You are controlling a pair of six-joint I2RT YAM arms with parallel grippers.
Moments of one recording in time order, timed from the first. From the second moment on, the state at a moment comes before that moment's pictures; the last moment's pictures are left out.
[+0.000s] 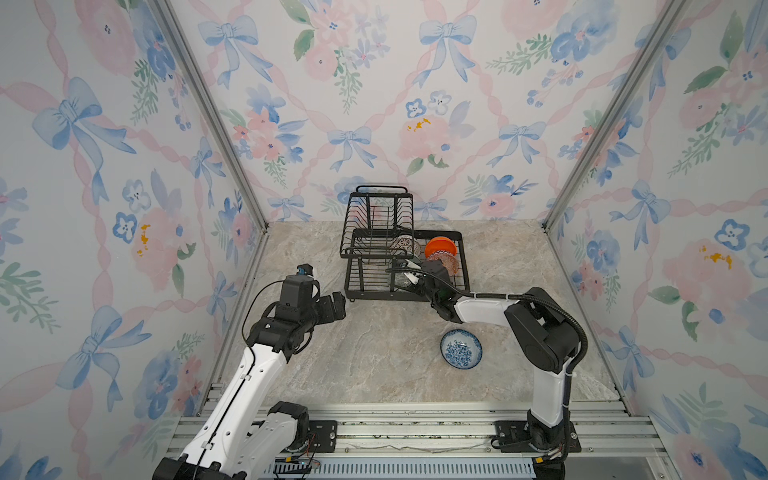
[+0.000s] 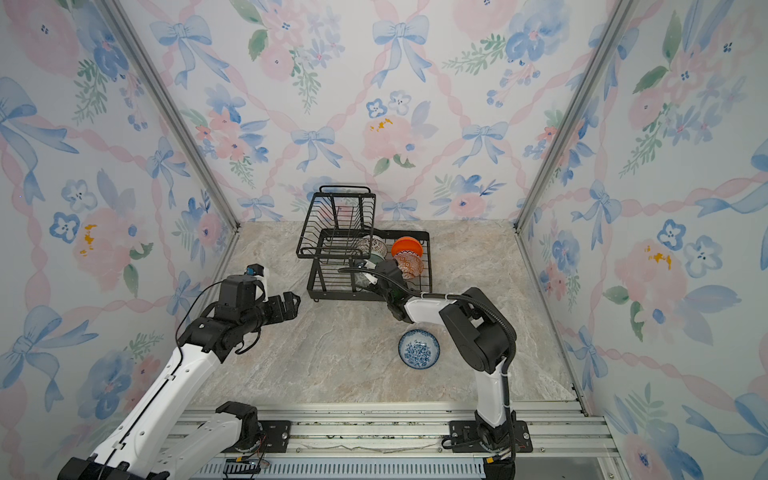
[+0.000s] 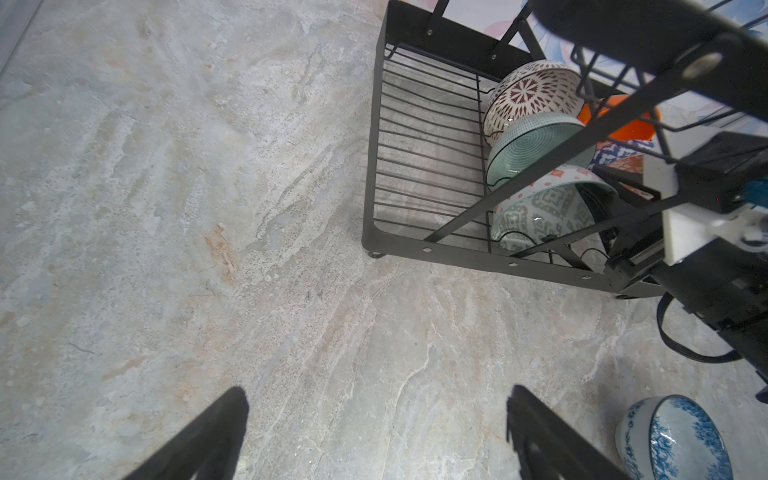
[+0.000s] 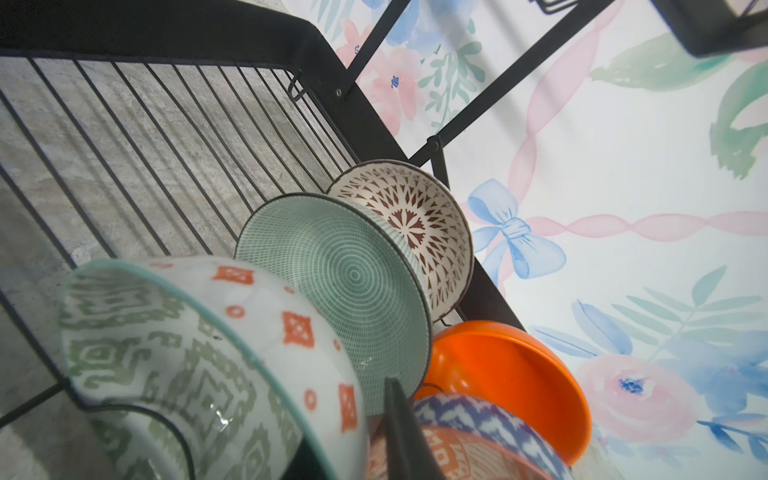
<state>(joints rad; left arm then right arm) -0.21 0.93 0.81 -0.63 0.03 -0.37 0.68 1.97 1.12 0.45 0.30 -0.60</state>
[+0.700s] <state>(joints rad) -0.21 0.86 0.78 -0.63 0.03 -0.38 0.68 1.91 1.09 0.43 0.32 -0.58</state>
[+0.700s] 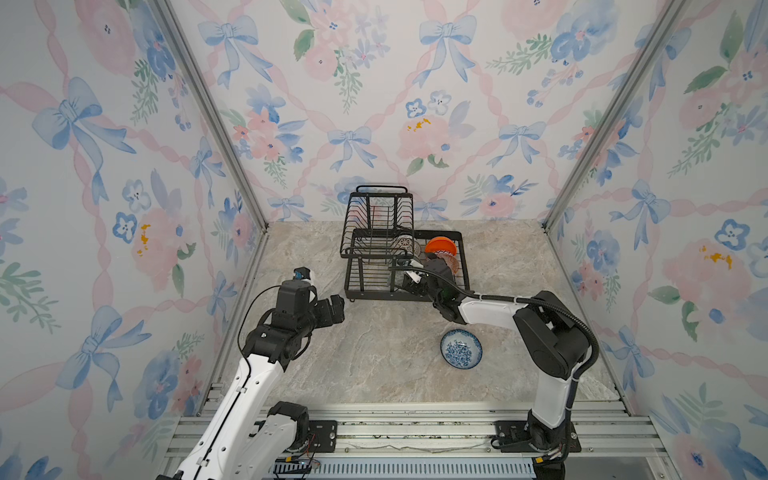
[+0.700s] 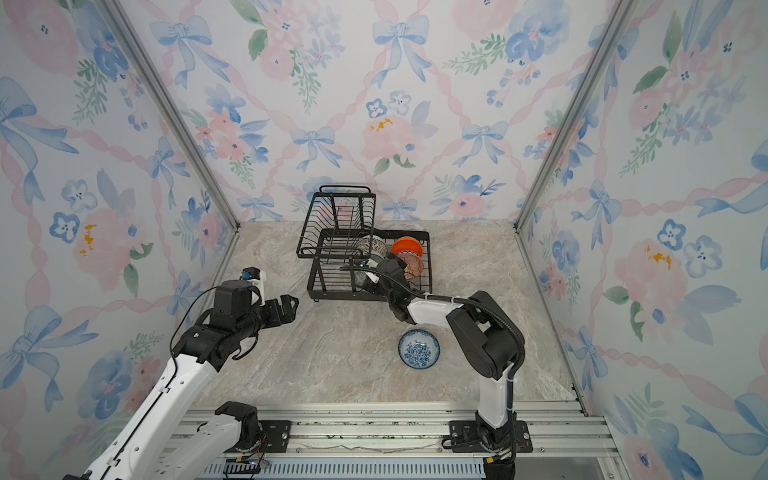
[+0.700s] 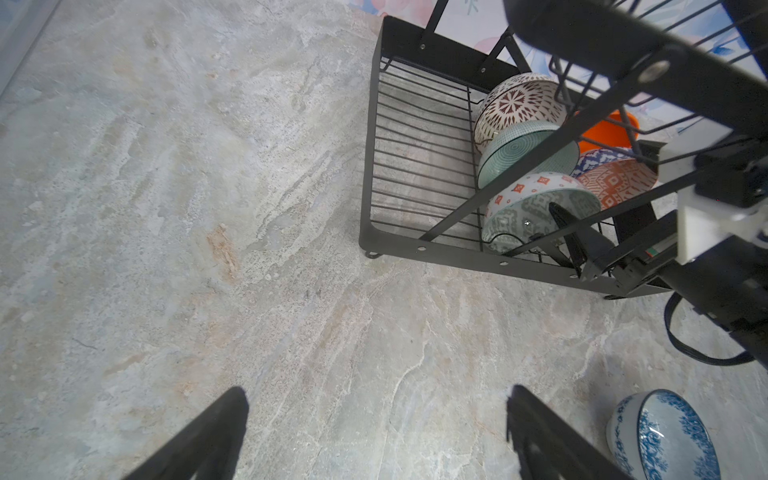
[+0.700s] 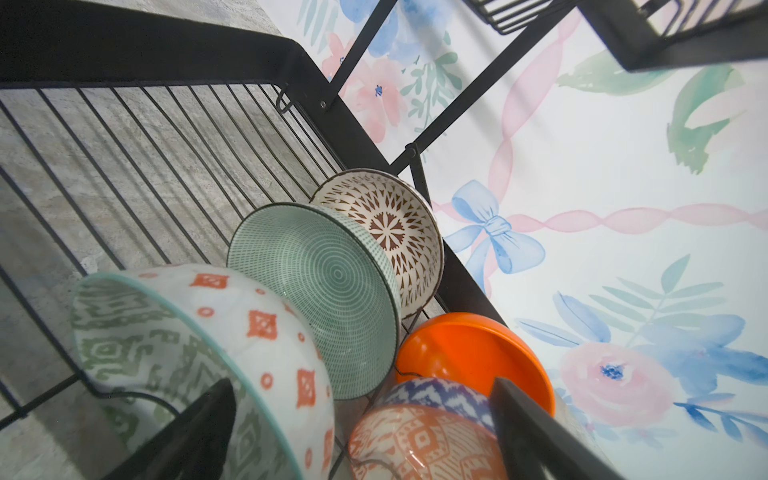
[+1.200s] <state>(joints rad) -0.20 0.86 0.77 -0.63 0.03 -0.39 0.68 1.88 1.05 0.42 0.30 -0.57</state>
